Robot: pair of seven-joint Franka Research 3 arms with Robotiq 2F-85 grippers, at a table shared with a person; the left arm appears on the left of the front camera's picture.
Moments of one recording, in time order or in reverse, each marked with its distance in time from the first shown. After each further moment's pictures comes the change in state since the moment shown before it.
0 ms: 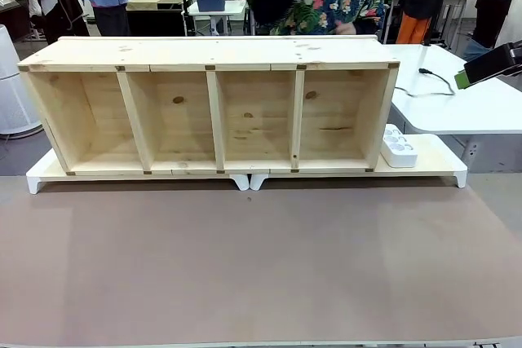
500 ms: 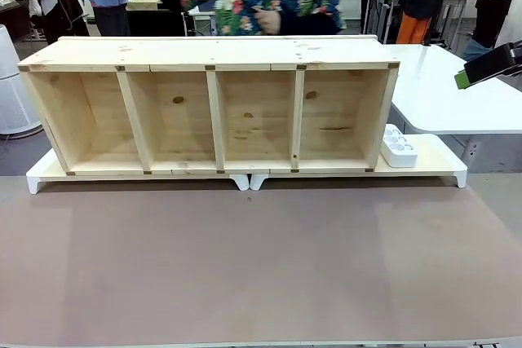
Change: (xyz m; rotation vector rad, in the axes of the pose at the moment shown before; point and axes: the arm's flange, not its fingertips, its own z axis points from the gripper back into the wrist) left arm 0.000 0.000 0.000 0.000 0.000 0.000; right arm 0.000 0.000 0.000 0.000 0.000 0.000
